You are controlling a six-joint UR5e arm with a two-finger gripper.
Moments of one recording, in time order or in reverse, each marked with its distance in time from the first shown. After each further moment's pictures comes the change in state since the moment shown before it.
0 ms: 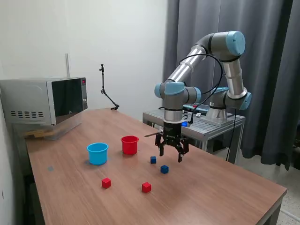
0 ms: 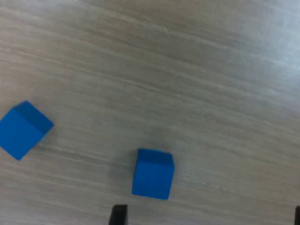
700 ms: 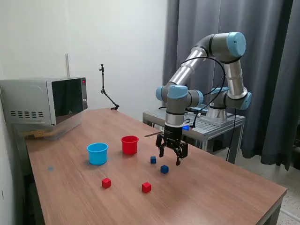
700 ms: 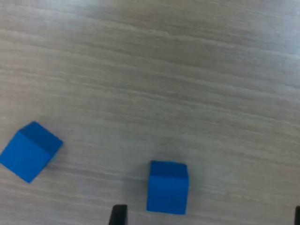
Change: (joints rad) arm 0.021 0.020 0.001 -0.018 -0.077 0.112
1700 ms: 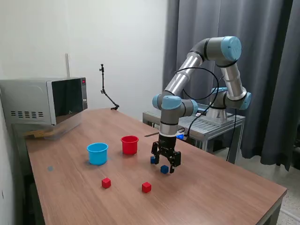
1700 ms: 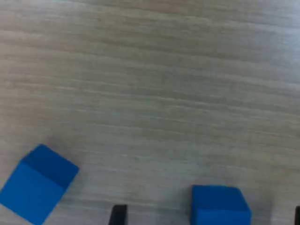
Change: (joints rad) arm -0.033 0.074 0.002 -0.069 -0.002 0.027
